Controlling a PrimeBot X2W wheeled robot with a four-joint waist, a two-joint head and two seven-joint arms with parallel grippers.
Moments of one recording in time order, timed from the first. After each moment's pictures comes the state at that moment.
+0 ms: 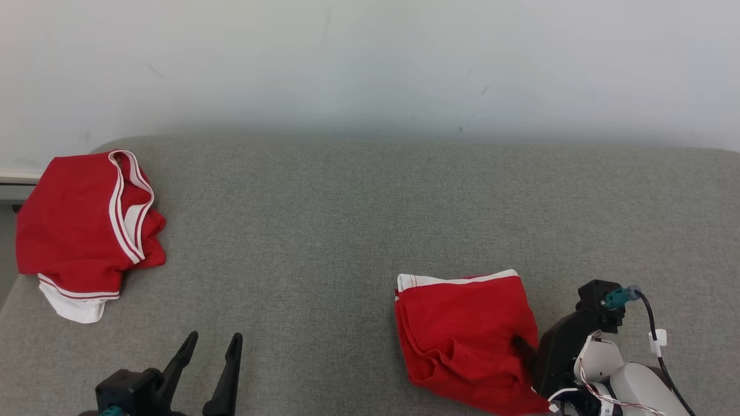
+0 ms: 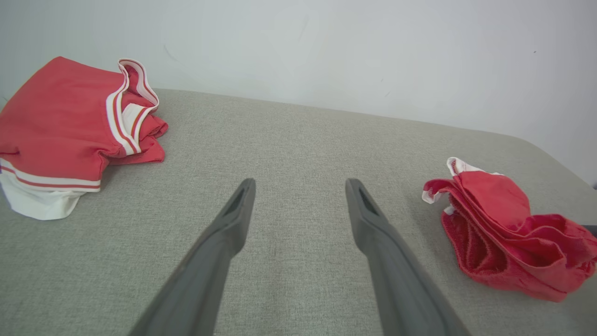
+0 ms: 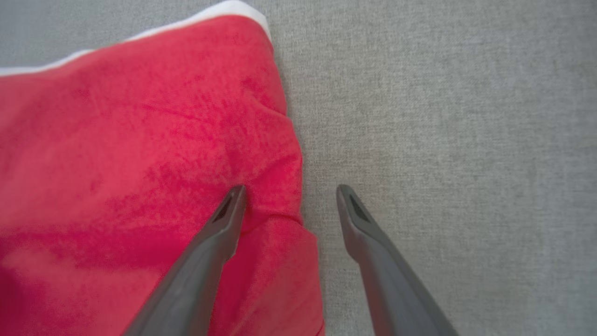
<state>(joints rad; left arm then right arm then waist) 0.03 0.29 -0.36 -0.03 -0.41 0.10 -0.02 -0.24 -0.11 0.14 0.44 0.51 -0.12 0.55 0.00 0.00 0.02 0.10</state>
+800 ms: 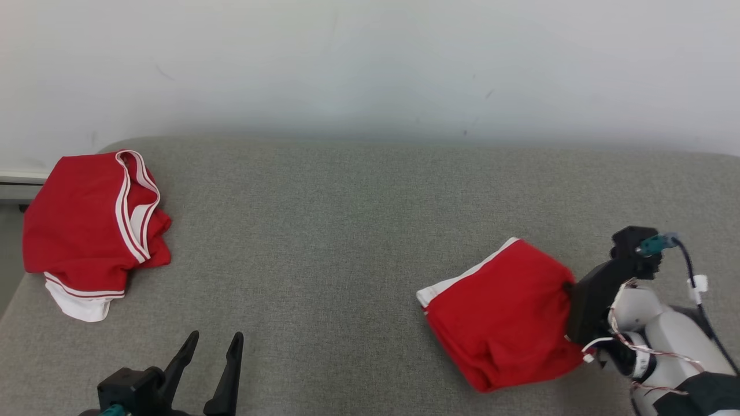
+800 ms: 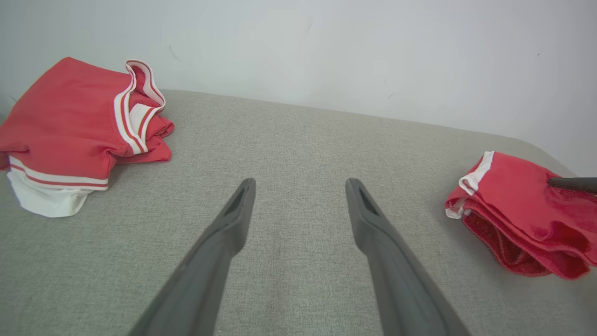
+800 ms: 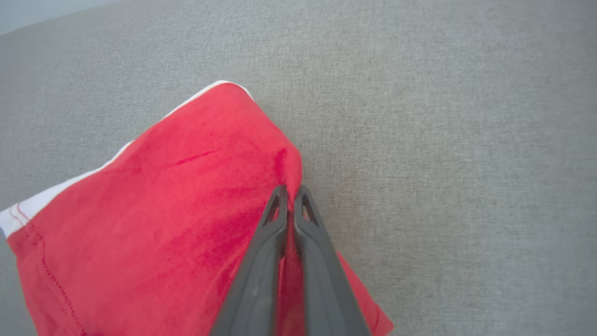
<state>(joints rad) 0.03 0.29 -0.36 -0.02 -0.41 0.10 -0.02 -0.38 -0.18 0.13 0.51 0.52 -0.08 0.53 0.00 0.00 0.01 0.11</state>
